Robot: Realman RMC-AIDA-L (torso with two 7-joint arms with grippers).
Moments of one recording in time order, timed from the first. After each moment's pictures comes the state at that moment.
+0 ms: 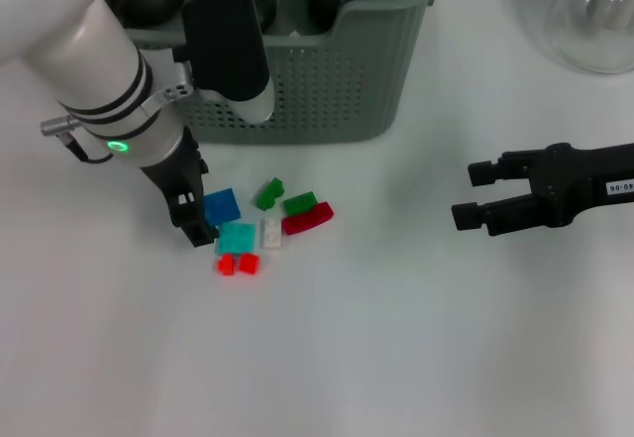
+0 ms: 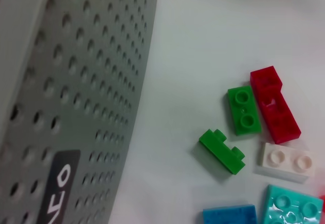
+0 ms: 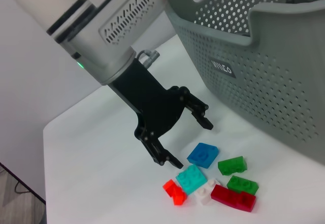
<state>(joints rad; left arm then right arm) -0.68 -2.17 1.46 1.16 2.85 1.45 -2.11 0.57 2.02 -0.83 -0.75 -2.12 -1.68 1.76</state>
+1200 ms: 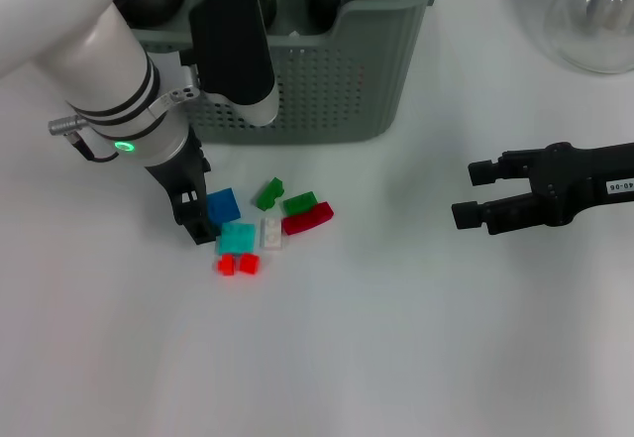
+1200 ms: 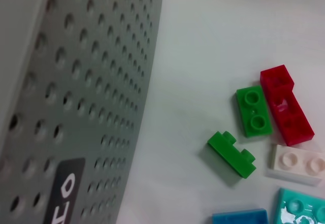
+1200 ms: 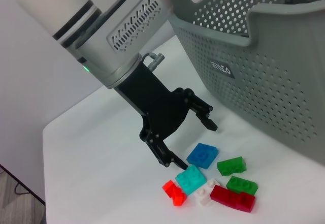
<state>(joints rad) -0.70 -2.17 1.48 1.10 2.86 1.41 -2.11 0.57 2.02 -0.83 -0.75 -2.12 -1.68 1.77</state>
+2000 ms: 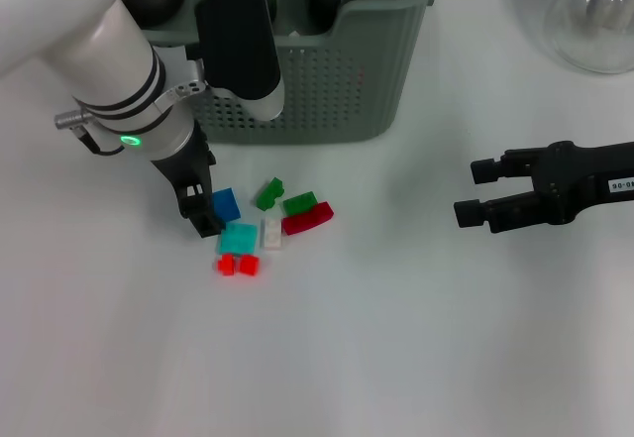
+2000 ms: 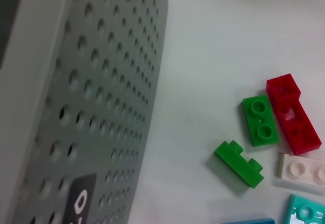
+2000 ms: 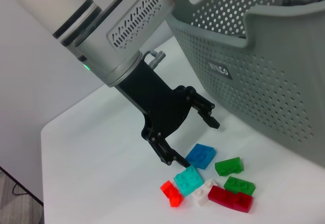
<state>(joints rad) -0.72 -2.17 1.48 1.10 2.86 1.39 -2.11 0.56 2.02 -0.82 -0.76 -2.12 -1.68 1.77</state>
